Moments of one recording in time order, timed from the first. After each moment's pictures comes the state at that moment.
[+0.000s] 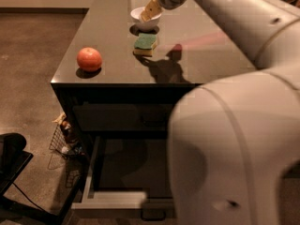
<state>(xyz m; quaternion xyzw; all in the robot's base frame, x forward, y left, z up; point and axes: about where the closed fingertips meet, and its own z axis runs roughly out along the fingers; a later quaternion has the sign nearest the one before) 0.851 -0.075 0.978 -0.28 0.84 -0.04 0.46</state>
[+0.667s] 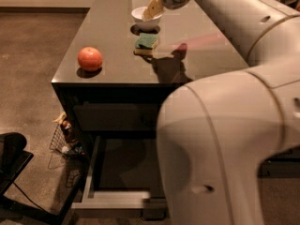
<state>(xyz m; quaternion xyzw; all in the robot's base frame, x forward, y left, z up) 0.861 -0.084 0.968 -0.21 0.87 -0.02 0.44</state>
